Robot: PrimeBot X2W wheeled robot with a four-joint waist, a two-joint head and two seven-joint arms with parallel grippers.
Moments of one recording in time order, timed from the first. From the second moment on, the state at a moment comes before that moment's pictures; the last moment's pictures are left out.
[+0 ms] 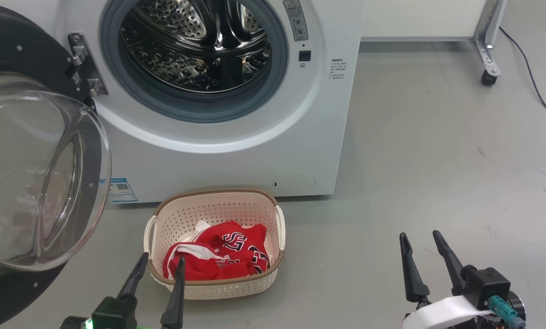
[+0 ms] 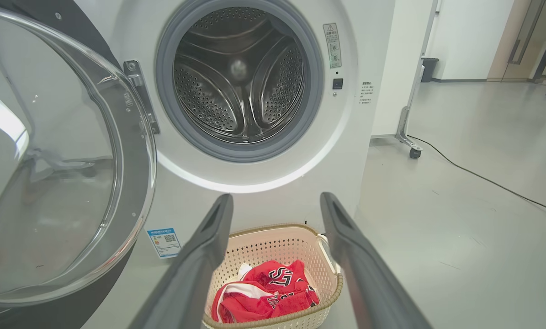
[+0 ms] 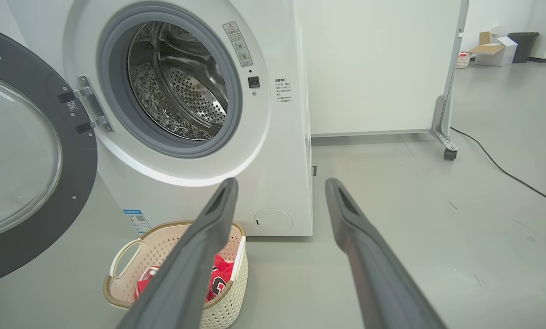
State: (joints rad) left arm 0.13 0.08 -0.23 0.05 -0.27 0.01 -0.19; right arm 0.11 -0.04 0.20 0.15 0.30 -0.01 -0.26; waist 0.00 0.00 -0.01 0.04
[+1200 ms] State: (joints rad) left arm 0.13 0.08 -0.23 0.05 -0.26 0.03 -0.19; right arm 0.11 -0.04 0.22 0.13 0.30 0.01 -0.26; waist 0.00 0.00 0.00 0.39
